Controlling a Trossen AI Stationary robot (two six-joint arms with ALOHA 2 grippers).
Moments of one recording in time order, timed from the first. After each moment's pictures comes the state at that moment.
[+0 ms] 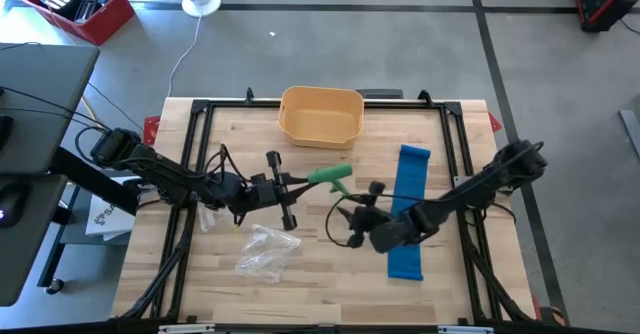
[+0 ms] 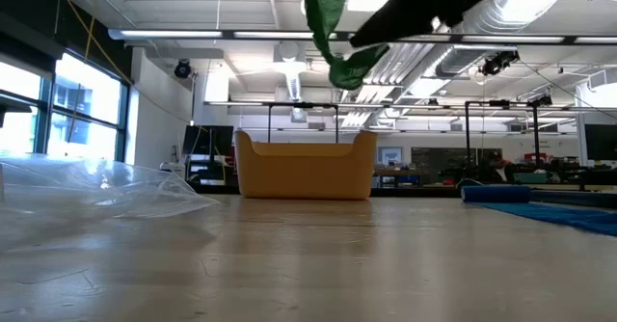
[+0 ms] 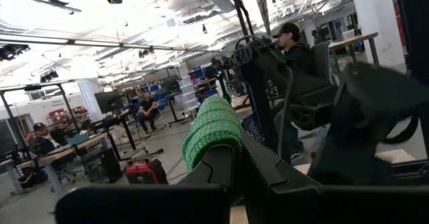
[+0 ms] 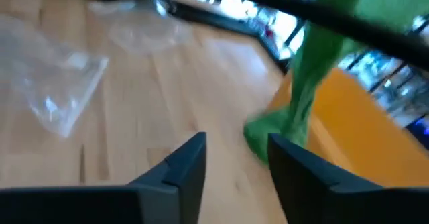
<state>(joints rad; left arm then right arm) -0.33 1.39 0.77 0.91 -0.53 0.45 0.45 1.62 0.96 -0.01 0.92 0.12</state>
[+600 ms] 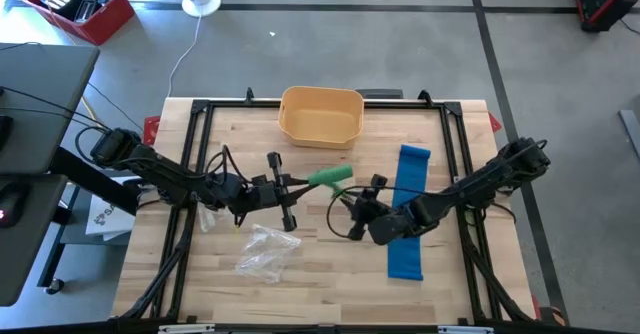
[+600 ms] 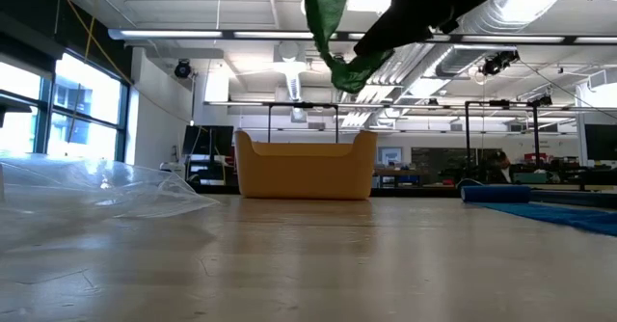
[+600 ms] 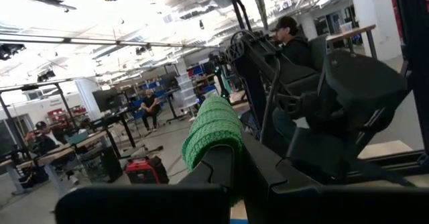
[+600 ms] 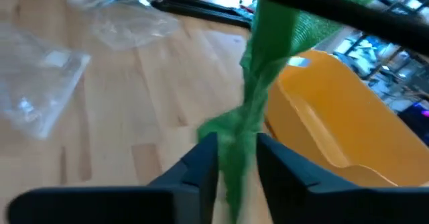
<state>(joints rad) -0.33 1.39 0.77 0.89 -0.53 0.46 0.43 1.57 0.95 -0.04 0.90 0.11</state>
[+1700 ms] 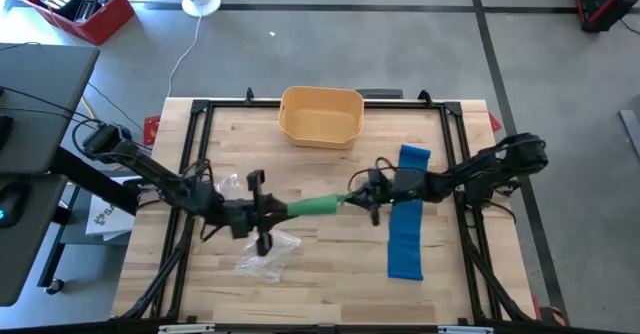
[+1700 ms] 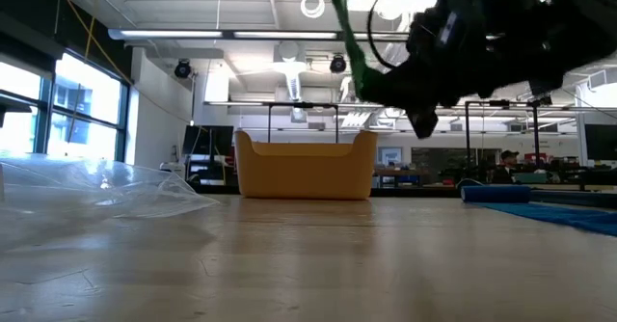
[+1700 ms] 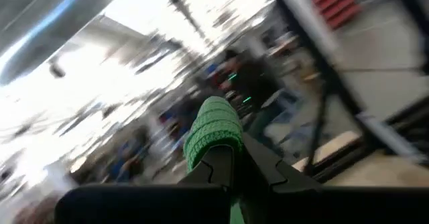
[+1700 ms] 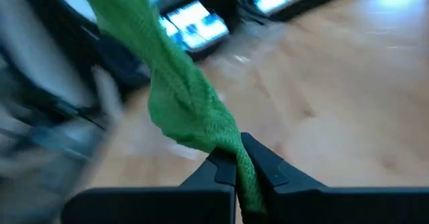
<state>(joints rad) -0.53 1.22 0.77 0.74 -0.36 0.79 0.05 1.59 0.35 1.11 -0.07 0.53</state>
